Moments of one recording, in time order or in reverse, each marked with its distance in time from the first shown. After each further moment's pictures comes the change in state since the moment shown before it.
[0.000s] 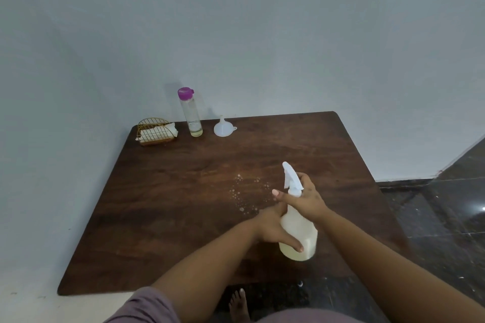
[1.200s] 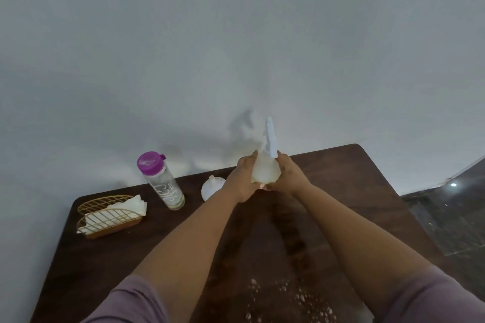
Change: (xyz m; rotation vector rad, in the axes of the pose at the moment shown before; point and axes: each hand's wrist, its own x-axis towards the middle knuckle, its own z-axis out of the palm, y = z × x) left_hand 0.241 -0.027 -0.301 0.305 0.319 0.057; right_hand 0.344 -0.090 0.014 -0.299 0.065 -0.152
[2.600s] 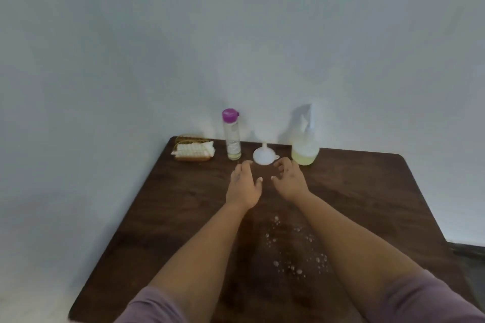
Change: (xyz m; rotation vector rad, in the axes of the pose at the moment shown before) left_hand -0.218 0.004 0.034 -0.042 0.591 -0.317; right_hand -0.148 -0.067 0.061 -0.086 -0.003 -0.212
